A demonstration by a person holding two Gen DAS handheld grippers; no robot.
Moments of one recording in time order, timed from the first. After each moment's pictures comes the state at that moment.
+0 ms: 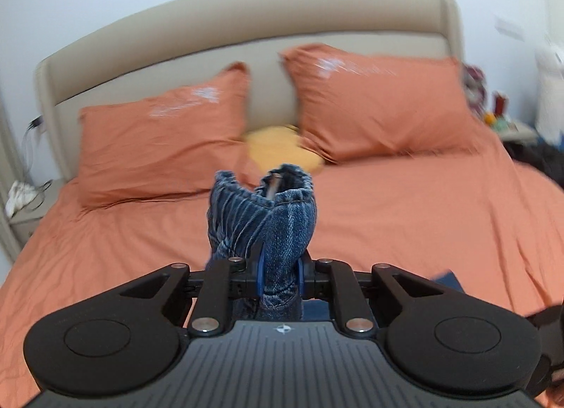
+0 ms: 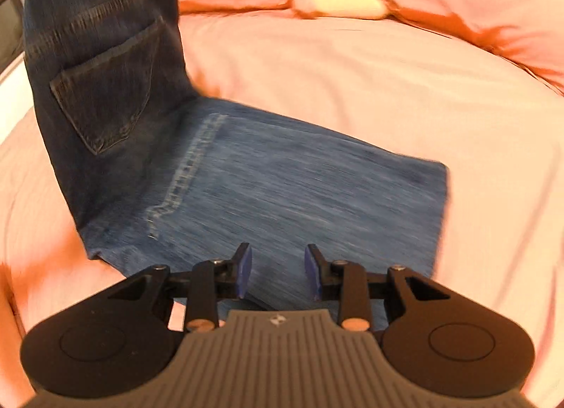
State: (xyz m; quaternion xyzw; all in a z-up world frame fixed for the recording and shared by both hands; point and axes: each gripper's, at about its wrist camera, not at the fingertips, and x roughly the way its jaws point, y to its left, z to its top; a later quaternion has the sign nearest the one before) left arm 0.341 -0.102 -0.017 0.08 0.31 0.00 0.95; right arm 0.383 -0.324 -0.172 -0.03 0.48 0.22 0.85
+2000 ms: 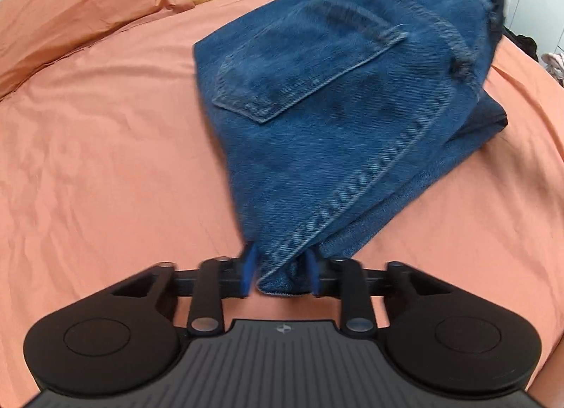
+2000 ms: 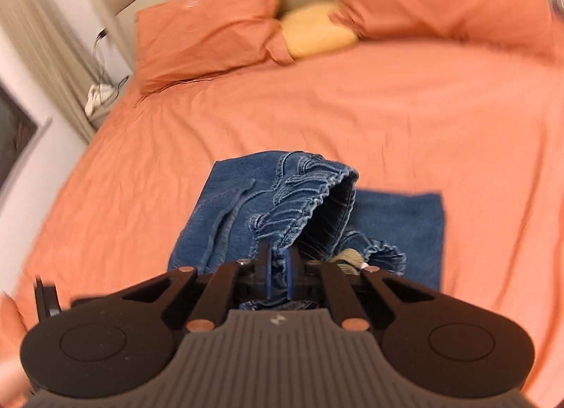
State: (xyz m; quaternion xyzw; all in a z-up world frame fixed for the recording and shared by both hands) left arm 0.269 -0.006 -0.201 0.10 0.48 -0.13 0.86; right arm 0.405 -0.322 -0.075 0.08 0.46 0.21 0.86
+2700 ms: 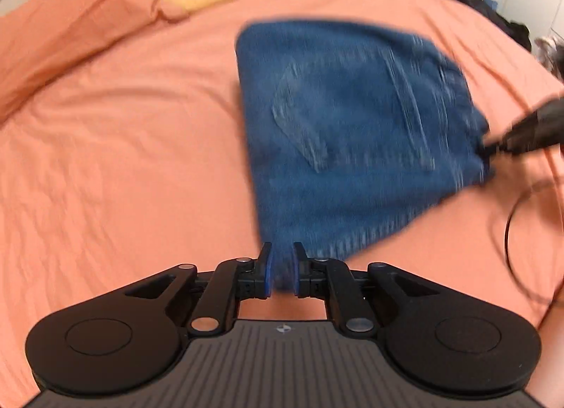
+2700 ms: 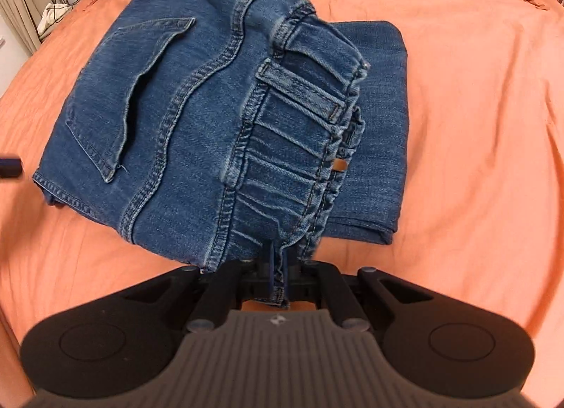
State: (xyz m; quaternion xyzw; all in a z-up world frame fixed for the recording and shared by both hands) left arm 0.280 -0.008 -0.145 0.12 0.49 -0.14 0.85; right arm 0.358 -0.338 -0.238 0.01 0.55 0.15 0.82
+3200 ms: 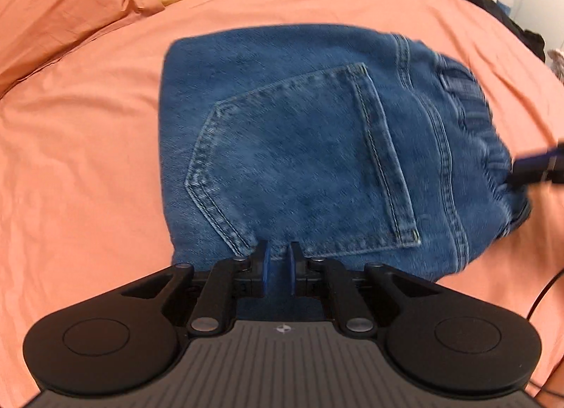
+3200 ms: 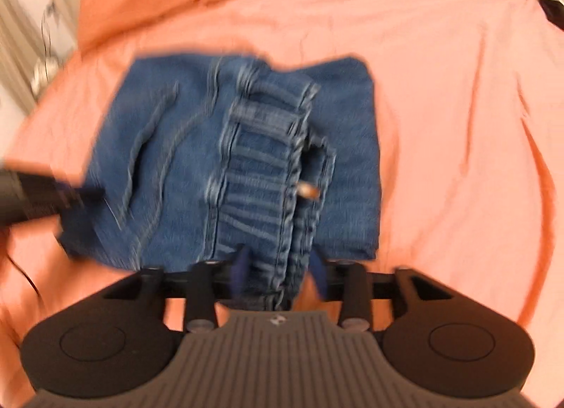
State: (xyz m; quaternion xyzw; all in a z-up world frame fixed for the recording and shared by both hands) left arm 0.332 -0.069 -0.193 0.10 0.51 -0.14 0.84; right arm 0.341 -0.373 -0.204 0.11 0.50 0.13 0.85
